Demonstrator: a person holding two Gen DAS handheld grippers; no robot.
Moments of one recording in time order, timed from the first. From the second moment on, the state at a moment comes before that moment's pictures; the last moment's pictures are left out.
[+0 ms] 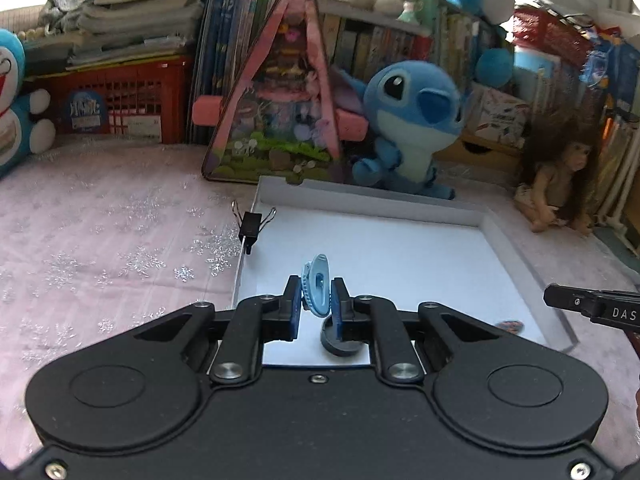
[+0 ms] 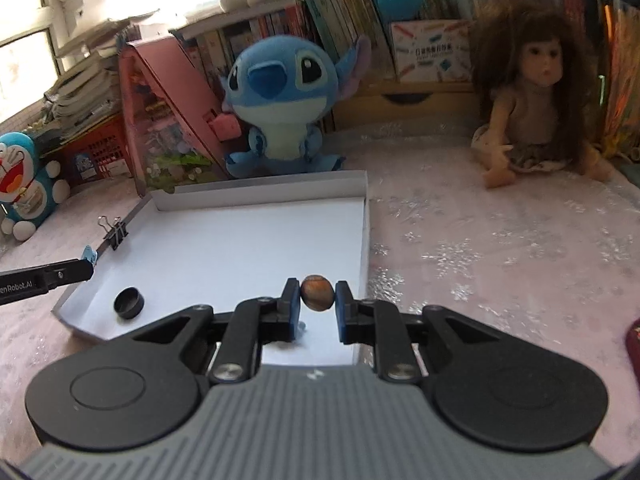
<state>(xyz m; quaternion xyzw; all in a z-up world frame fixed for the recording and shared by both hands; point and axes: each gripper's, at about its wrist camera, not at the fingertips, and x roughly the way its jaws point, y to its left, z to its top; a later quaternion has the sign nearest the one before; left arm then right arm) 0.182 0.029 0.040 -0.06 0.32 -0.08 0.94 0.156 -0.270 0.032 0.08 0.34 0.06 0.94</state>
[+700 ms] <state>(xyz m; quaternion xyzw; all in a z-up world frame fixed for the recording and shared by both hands) 0.208 0.018 0.008 -0.04 0.36 -0.06 0.93 0.188 -0.255 0.005 0.07 0.38 0.06 0.92</state>
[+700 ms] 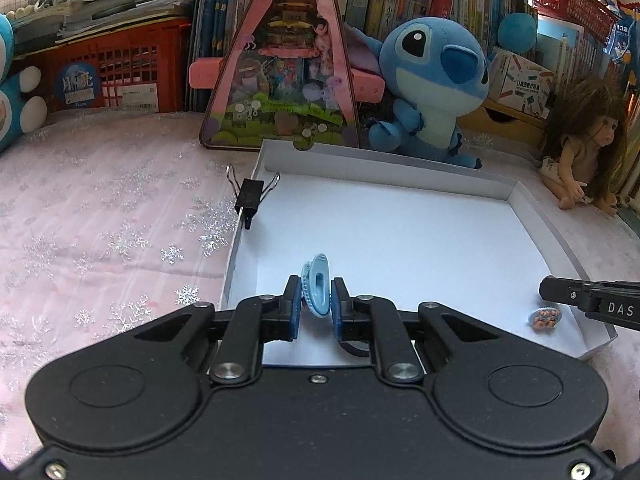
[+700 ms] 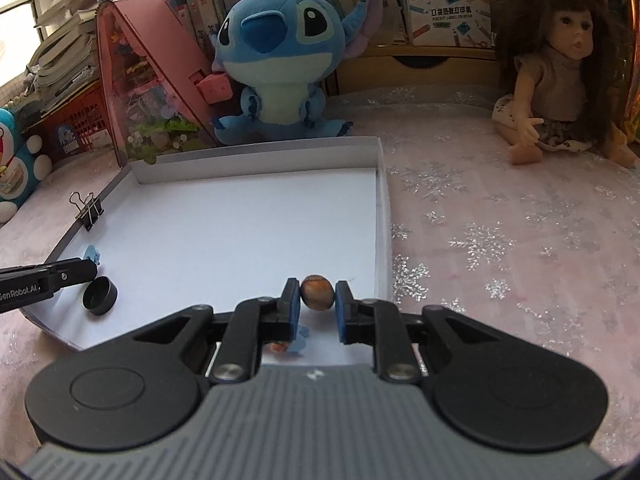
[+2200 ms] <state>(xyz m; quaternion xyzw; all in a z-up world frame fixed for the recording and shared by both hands) 0.084 0.002 0.039 -0.02 0.29 -0.12 0.95 0.075 -0.248 0.026 -0.01 0.27 0.10 0.96</state>
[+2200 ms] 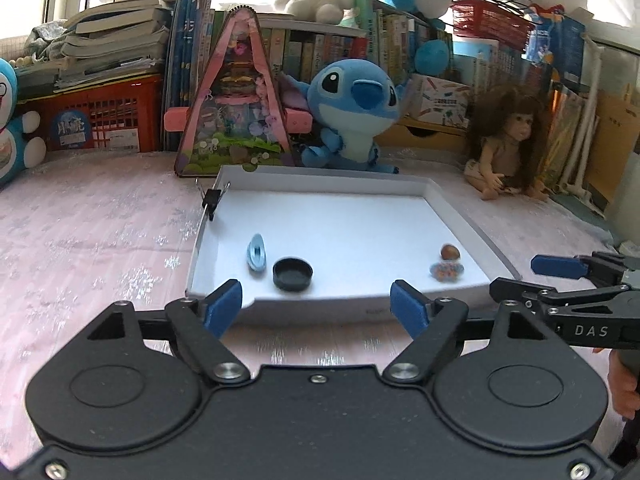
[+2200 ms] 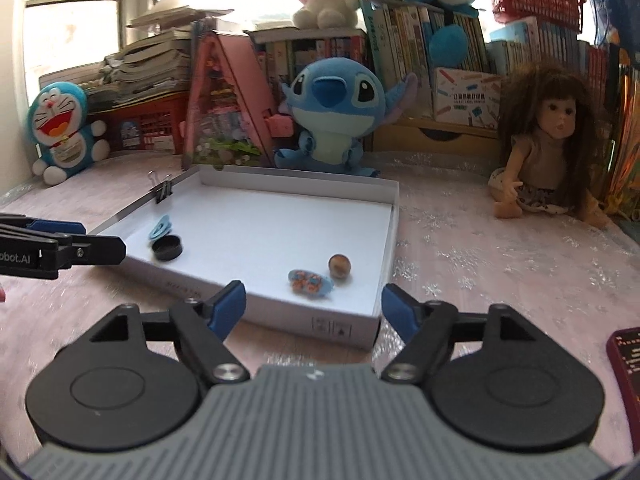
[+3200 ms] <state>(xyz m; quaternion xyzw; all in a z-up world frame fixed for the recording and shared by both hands) -0.005 0.016 -0.003 0.02 0.30 -0.13 0.95 -0.023 -0.247 -0.012 -0.07 0.23 0.09 0.97</state>
